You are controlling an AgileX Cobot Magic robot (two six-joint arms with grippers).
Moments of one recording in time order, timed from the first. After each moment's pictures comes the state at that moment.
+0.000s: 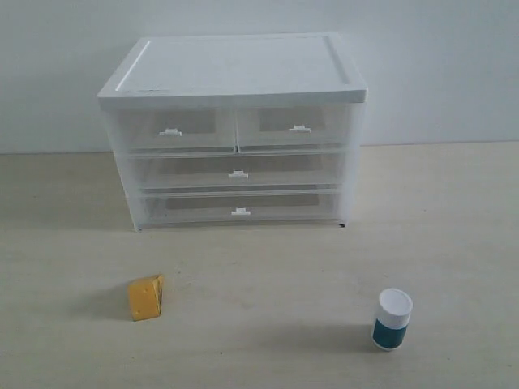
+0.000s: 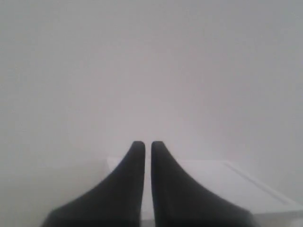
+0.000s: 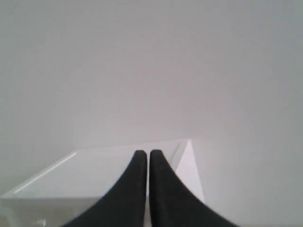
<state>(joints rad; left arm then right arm) -0.09 0.75 -0.47 0.29 -0.48 -0.45 0.17 0.83 -0.41 -0.27 -0.60 0.49</state>
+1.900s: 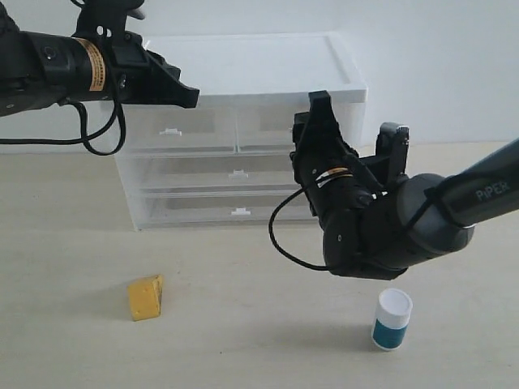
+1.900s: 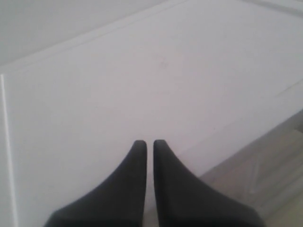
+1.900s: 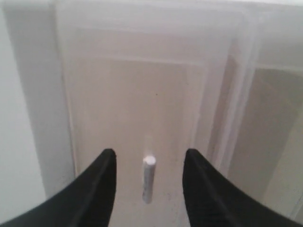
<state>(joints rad) -0.37 1.73 -1.24 0.99 -0.07 -0.78 0.67 2.03 -1.02 0.57 -1.01 1.19</state>
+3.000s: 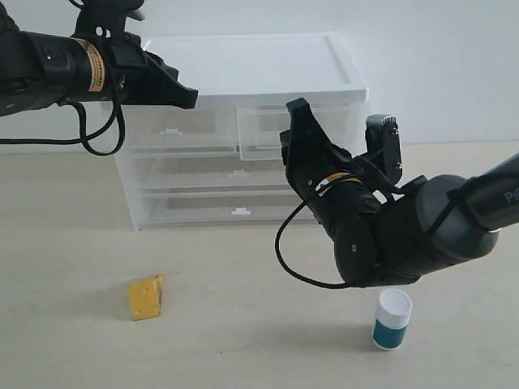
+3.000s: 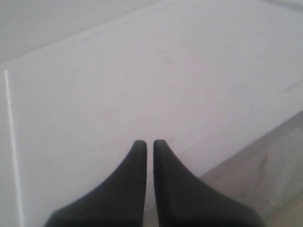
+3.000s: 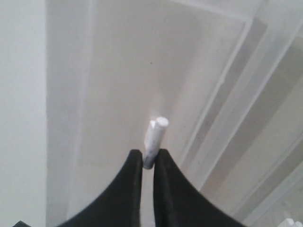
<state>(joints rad) -0.37 1.73 -1.24 0.99 -0.05 -0.78 0.67 1.98 -0.94 0.46 -0.95 1.09</state>
